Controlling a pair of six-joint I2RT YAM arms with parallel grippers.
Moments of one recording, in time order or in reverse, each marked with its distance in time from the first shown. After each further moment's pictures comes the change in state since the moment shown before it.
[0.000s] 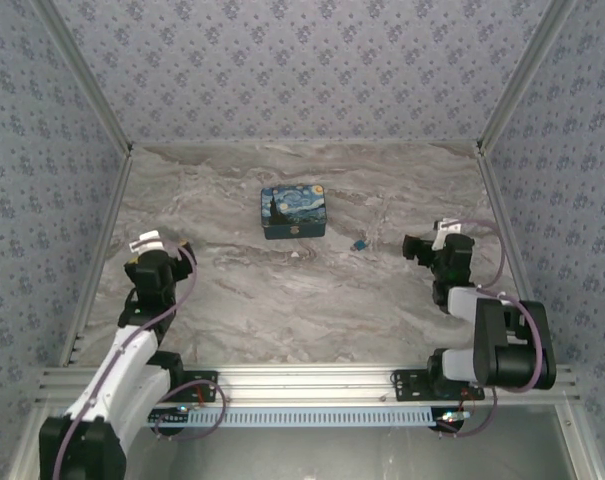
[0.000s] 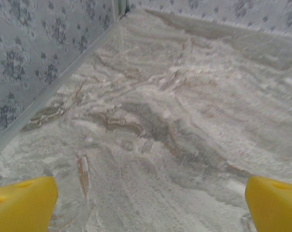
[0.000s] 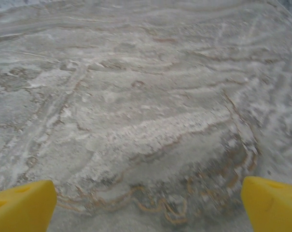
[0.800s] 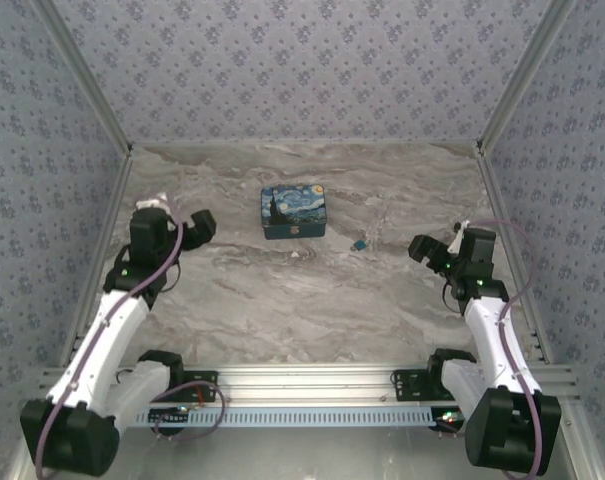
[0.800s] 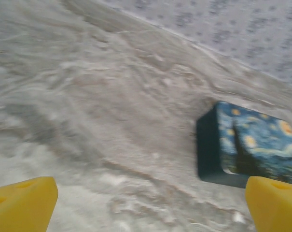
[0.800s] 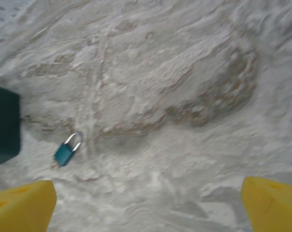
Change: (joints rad) left arm -0.060 0.088 0.415 -0.376 0.296 -0.224; right arm -0.057 -0.454 0.227 -0.930 -0.113 0.279
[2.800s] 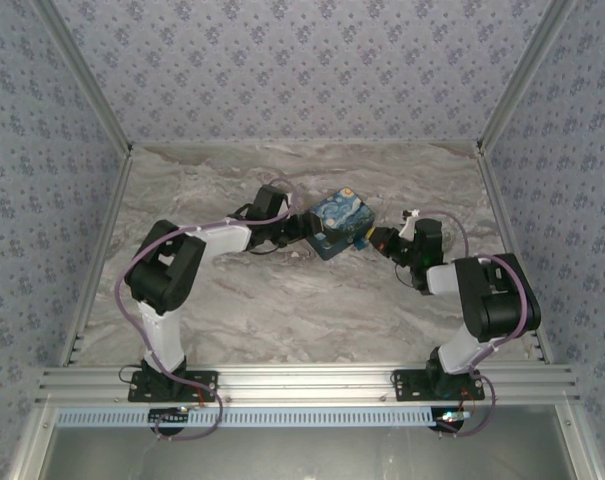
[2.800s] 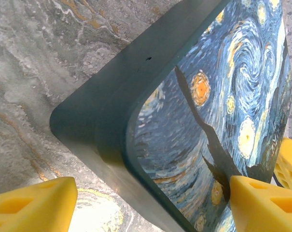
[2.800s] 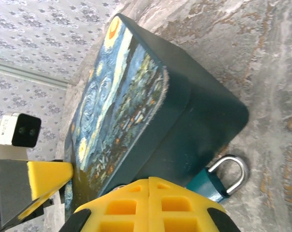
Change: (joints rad) left arm -0.399 1.087 0.438 0.396 0.497 -0.310; right arm 0.253 0.718 -0.076 1.056 -0.378 0.497
